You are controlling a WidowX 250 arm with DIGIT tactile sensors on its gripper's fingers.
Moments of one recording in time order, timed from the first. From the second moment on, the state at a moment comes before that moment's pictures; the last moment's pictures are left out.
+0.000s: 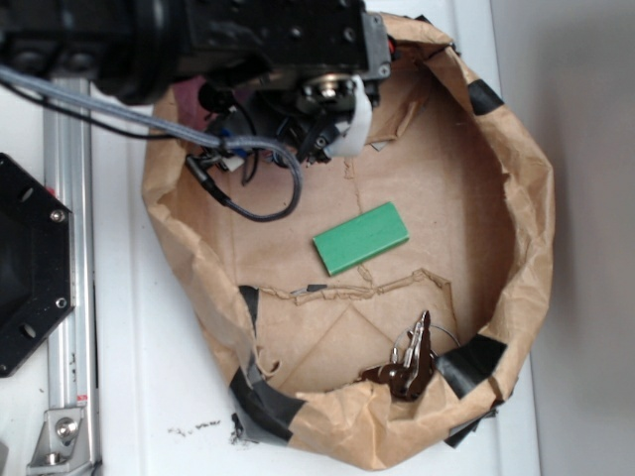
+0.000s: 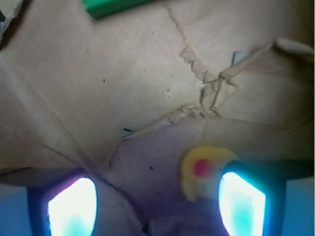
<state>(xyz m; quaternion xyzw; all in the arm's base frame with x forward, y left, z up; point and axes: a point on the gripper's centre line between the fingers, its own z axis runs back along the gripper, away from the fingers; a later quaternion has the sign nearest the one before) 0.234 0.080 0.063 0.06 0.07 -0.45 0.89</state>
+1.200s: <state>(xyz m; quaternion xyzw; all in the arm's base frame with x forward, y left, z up) 0.242 0.092 0.026 0.09 0.05 -0.45 0.89</state>
